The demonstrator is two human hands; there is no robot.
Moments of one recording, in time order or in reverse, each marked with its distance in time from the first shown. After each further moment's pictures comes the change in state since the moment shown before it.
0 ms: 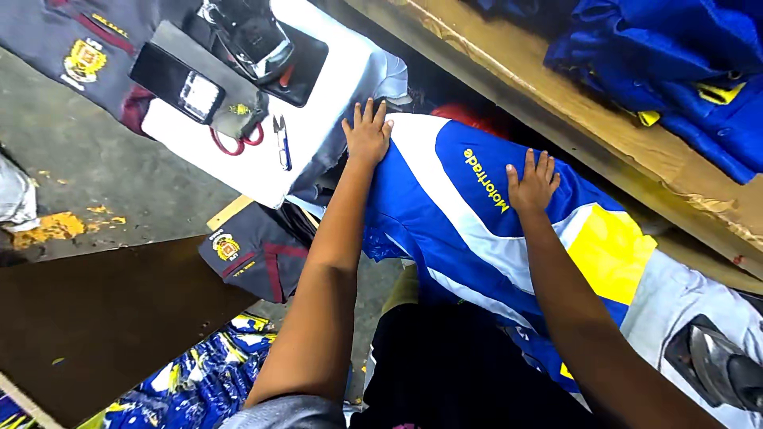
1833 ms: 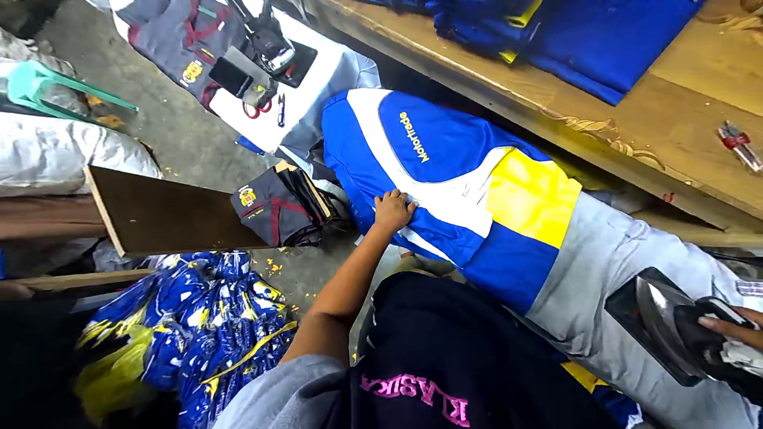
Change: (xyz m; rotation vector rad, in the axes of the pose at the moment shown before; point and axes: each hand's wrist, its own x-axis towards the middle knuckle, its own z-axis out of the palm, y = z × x) left_hand -0.292 0.229 0.111 0.080 -0.198 -0.100; right_hand -0.247 0.505 -0.256 0.320 -0.605 0.400
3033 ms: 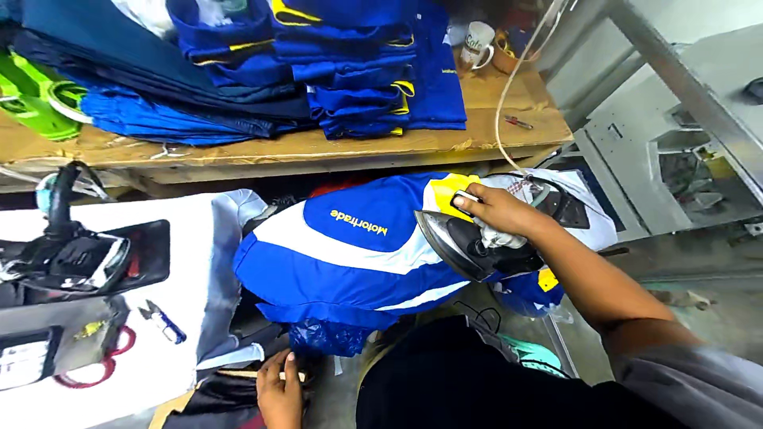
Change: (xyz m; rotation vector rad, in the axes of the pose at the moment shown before) left_hand 0.014 -0.287 -0.092 -0.555 0.306 0.256; right_hand -0.119 -0.469 0.154 0.020 0.317 -0.188
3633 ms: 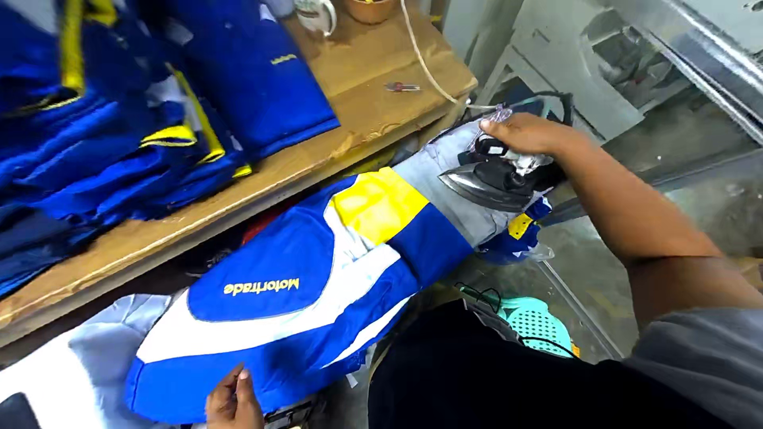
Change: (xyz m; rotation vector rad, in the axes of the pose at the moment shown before) left_hand 0.063 0.141 0.088 0.046 -0.150 0.157; right_hand -0.021 0.280 -0.138 0.077 0.148 0.254
